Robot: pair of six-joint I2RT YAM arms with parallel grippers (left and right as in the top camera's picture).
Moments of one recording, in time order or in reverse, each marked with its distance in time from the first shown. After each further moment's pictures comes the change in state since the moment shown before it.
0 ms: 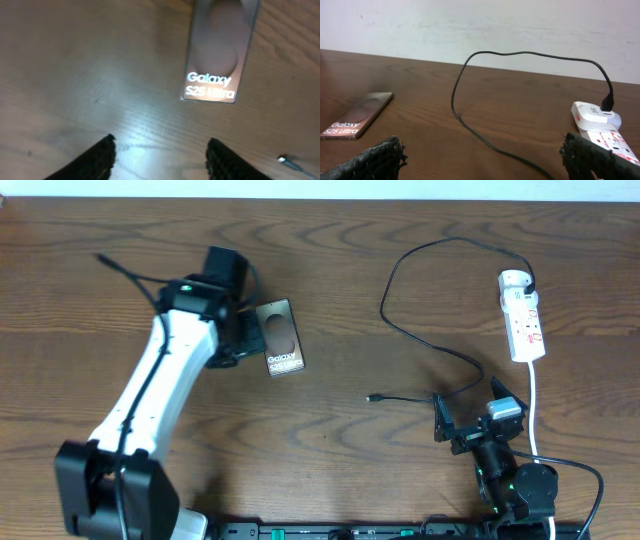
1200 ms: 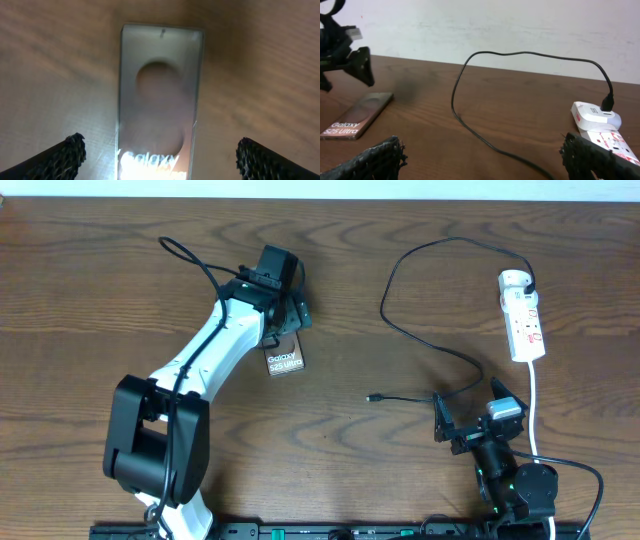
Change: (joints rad) left arm -0.117 0.224 -0.001 0.403 -0.098 -0.089; right arm 0.000 0.000 0.000 0.000 0.000 0.000
